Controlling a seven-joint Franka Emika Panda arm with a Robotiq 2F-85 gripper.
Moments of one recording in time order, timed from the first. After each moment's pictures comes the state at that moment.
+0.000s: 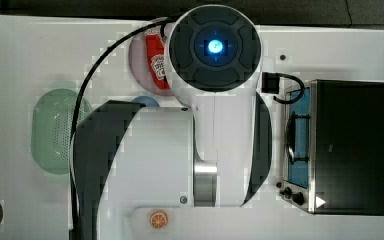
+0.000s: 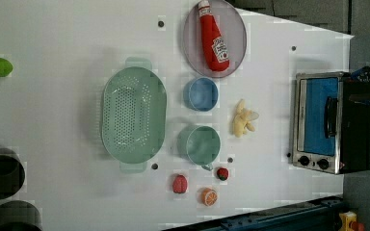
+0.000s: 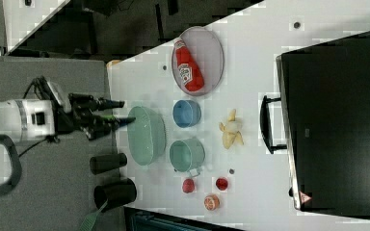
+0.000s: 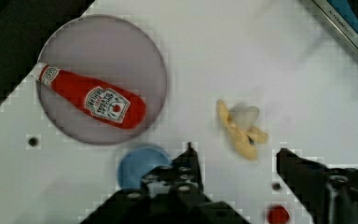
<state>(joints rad) 0.02 -0.03 -0.01 -1.81 -0.02 0.21 0.05</state>
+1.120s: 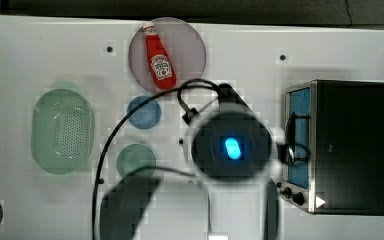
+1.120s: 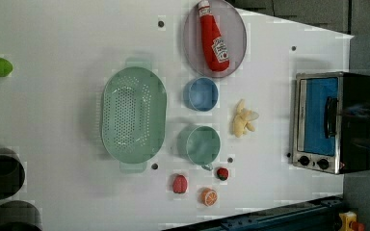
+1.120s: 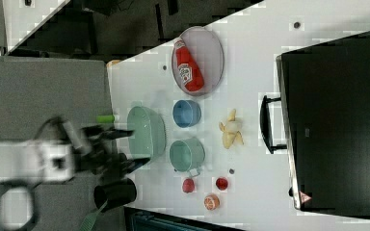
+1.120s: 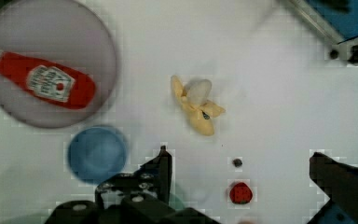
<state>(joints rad) -0.02 -0.22 -0.01 -2.10 -0.04 0.27 0.06</state>
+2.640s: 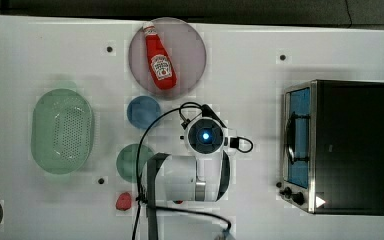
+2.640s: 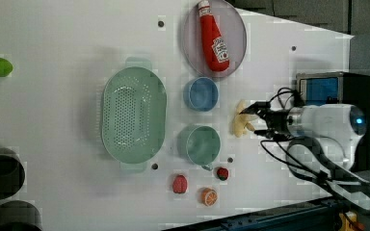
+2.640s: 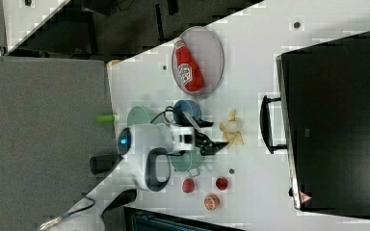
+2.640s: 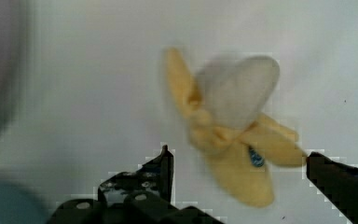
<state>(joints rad) -0.01 0.29 -0.01 -2.45 -0.01 1.11 0.06</state>
